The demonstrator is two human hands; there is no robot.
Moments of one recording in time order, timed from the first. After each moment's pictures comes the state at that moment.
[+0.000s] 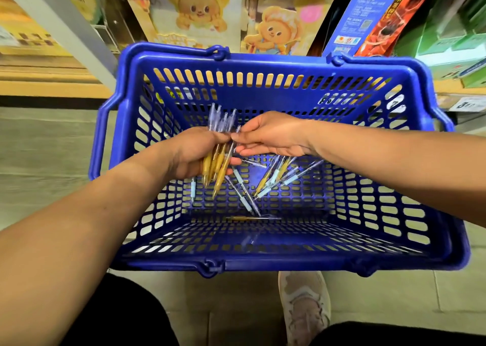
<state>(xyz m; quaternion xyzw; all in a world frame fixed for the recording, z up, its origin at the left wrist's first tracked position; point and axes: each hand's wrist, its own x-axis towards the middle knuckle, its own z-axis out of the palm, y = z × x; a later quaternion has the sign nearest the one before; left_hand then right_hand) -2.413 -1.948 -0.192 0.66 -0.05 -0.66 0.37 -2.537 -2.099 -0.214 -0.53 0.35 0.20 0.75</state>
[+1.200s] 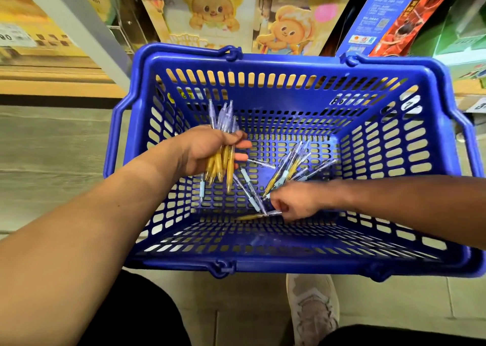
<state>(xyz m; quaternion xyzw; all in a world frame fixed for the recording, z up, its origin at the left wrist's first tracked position) -2.405 -1.947 -0.193 0.64 -0.04 -0.67 0.38 -2.623 -2.055 -0.288 -0.88 0.05 0.42 0.24</state>
